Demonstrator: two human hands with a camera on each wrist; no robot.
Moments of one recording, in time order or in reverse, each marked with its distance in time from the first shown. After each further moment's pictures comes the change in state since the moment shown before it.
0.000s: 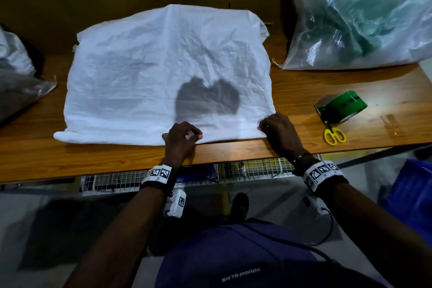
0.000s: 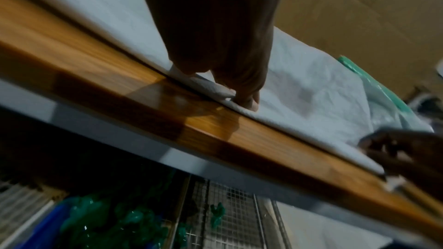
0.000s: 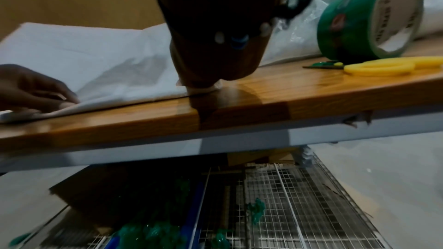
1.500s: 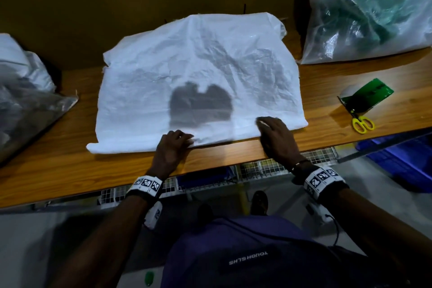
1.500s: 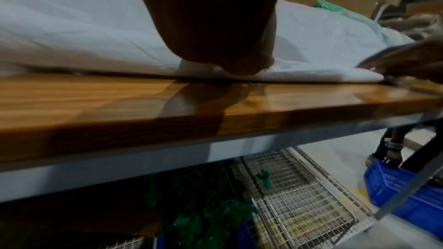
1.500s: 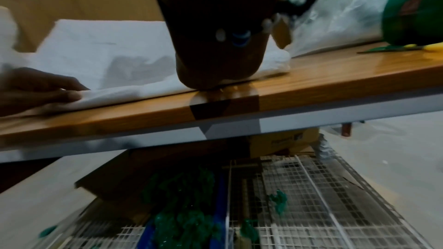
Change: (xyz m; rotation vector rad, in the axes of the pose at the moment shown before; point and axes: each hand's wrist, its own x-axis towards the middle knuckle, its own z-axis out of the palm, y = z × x) left_hand 0.016 -0.108 -0.104 0.352 -0.084 0.602; right_hand 0.011 -0.098 0.065 -0.127 0.013 0.070
